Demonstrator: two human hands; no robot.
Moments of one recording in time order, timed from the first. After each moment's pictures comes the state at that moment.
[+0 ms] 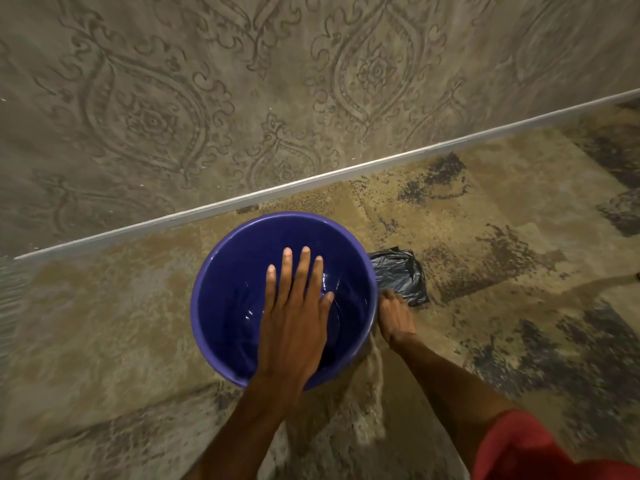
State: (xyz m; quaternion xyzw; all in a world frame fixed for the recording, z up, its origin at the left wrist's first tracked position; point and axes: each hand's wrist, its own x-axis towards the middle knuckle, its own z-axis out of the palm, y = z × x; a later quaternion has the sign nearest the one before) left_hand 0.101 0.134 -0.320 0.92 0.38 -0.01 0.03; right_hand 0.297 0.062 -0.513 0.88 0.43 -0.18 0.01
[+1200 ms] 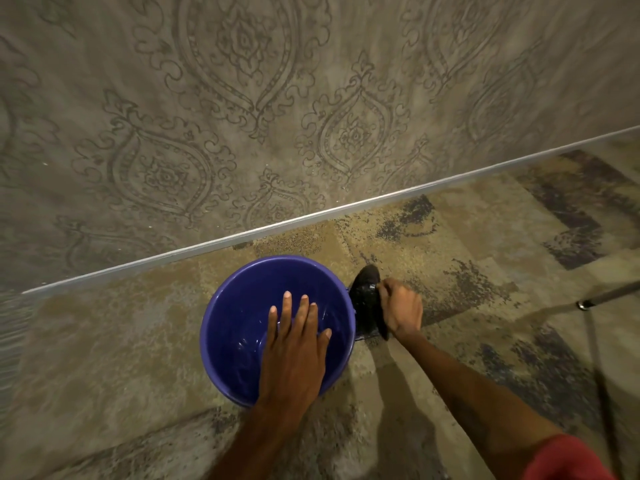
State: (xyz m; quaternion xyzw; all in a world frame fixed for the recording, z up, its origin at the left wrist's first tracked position) left_hand 0.098 0.113 -0.256 0.92 0.38 -0.02 0.11; right_hand 0.337 0.066 -0.358 0.92 0.31 -0.08 -0.22
